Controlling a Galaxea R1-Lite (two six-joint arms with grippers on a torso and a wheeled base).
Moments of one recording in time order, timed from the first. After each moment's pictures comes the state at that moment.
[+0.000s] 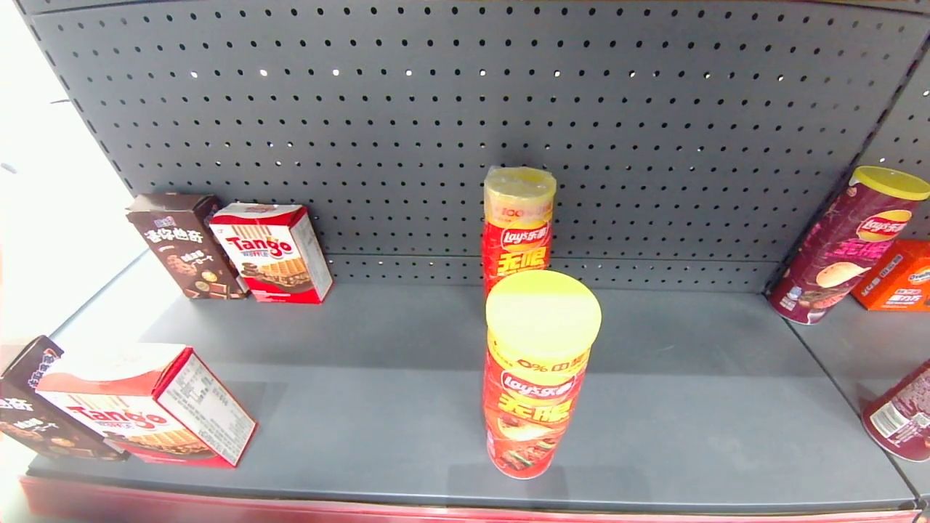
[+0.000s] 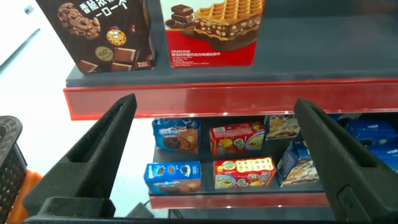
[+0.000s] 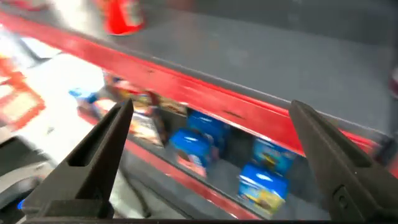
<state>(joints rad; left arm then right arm) 0.00 0.00 0.00 0.00 -0.04 0.01 0.50 0.07 0.00 0.00 -0.05 0.01</state>
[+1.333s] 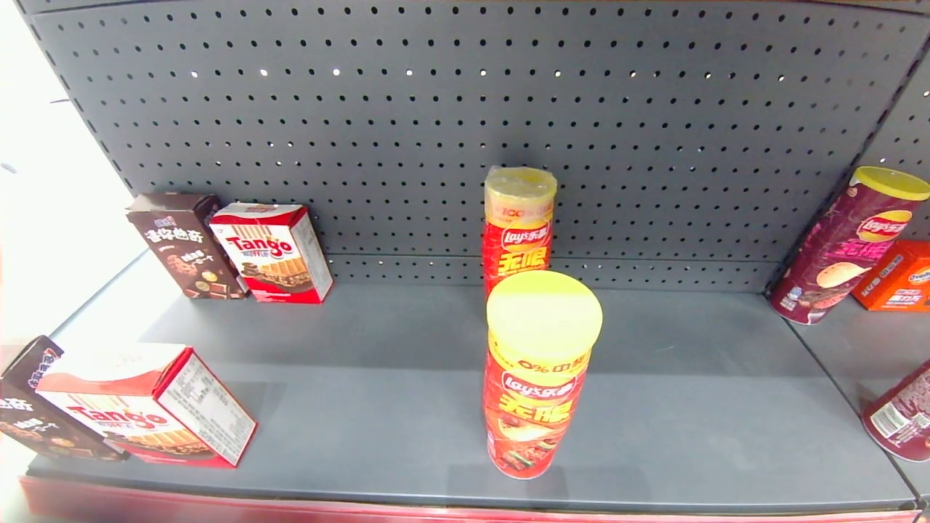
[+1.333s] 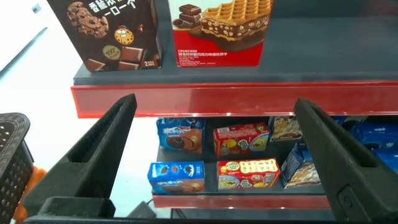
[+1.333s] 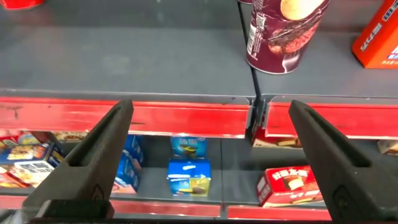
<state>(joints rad) 0.00 0.00 0.00 0.00 -0.01 0.02 0.00 0.00 0.00 0.00 -0.01 0.03</state>
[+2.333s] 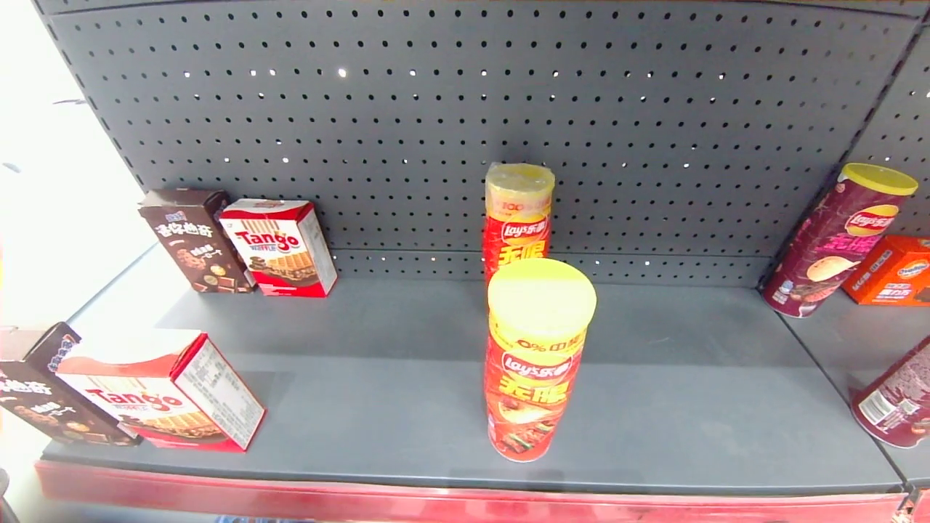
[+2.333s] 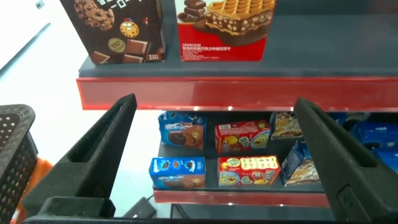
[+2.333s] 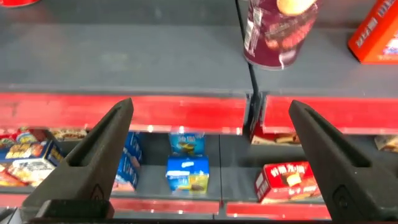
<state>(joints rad) 0.00 0.00 0.00 0.00 0.00 0.01 0.00 0.00 0.00 0.00 -0.01 0.00</state>
